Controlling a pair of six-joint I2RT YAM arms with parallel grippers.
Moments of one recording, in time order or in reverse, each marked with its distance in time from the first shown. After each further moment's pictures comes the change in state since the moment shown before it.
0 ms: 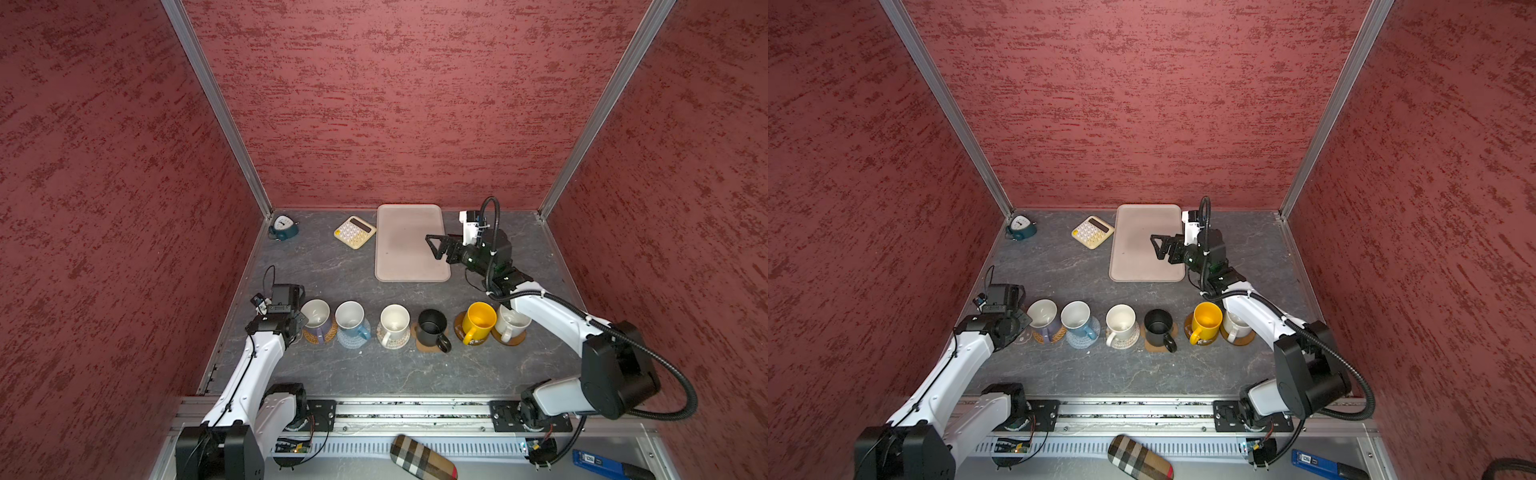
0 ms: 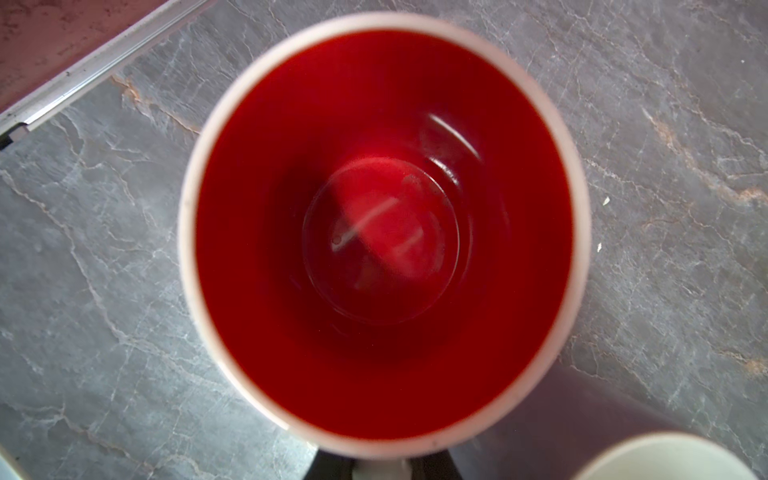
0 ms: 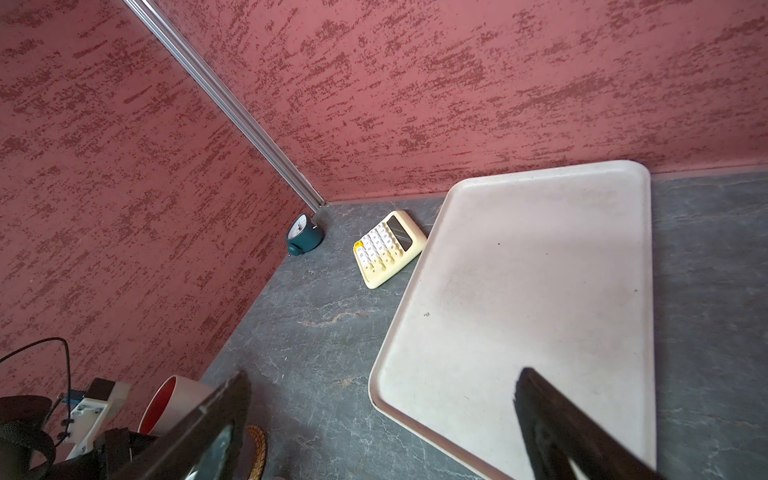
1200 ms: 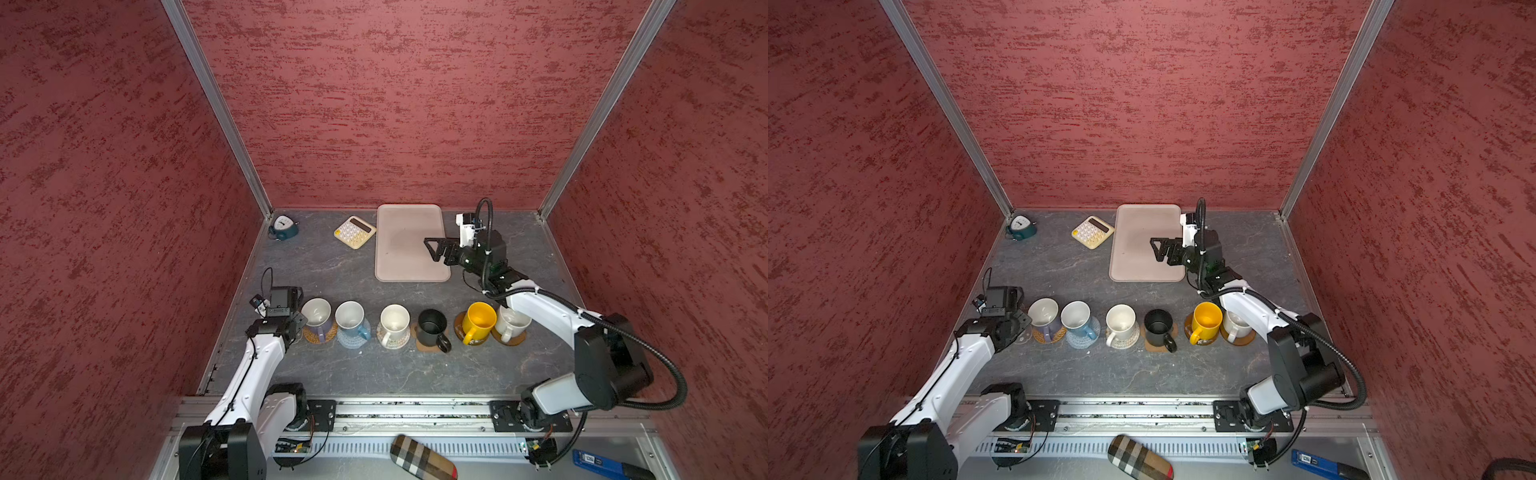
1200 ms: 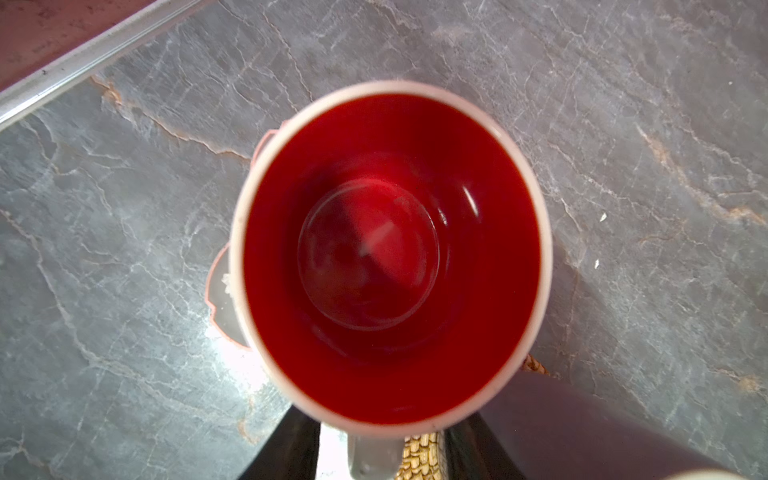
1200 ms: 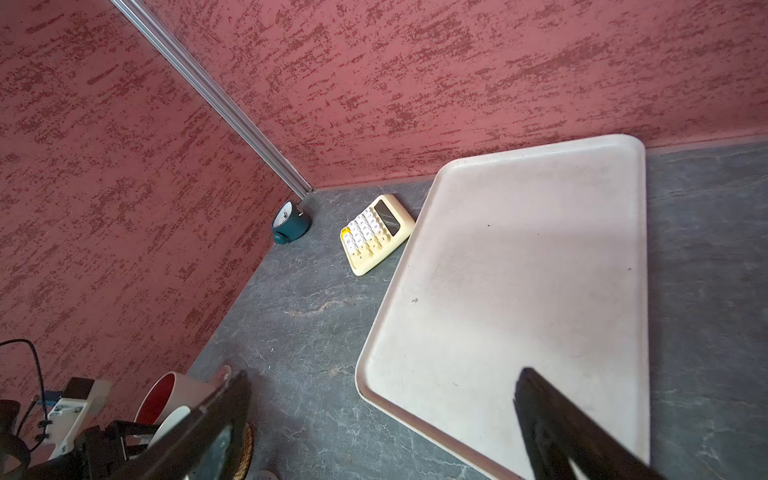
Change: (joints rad) left arm 0.019 -0.013 -0.043 0.071 0.011 0.000; right arm 0.000 0.047 0.001 -0.002 0.000 -0.003
